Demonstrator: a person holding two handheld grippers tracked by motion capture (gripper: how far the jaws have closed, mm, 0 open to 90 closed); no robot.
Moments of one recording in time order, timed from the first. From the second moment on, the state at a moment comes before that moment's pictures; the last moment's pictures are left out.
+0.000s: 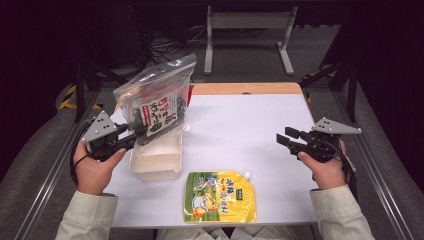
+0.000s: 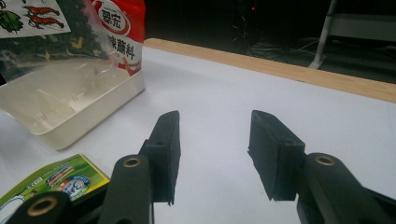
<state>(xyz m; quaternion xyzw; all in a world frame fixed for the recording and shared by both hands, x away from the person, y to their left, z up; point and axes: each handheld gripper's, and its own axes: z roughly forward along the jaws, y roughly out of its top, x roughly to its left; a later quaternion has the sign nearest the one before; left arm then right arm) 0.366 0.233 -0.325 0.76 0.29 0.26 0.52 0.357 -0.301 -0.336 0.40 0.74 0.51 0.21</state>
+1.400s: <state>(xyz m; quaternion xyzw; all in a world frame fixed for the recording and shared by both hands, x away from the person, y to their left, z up) 0.392 0.244 -0.362 0.77 0.31 0.26 0.49 0.362 -0.292 -0.347 0.40 0.75 0.49 0.20</state>
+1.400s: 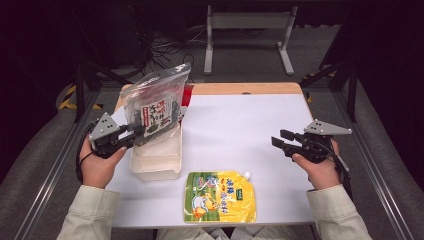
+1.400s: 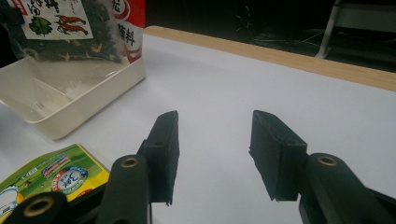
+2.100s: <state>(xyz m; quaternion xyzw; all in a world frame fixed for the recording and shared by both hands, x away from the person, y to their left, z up) 0.402 0.247 -0.380 0.79 0.34 0.20 0.46 0.362 -0.290 -0.349 0.40 0.75 0.49 0.20</state>
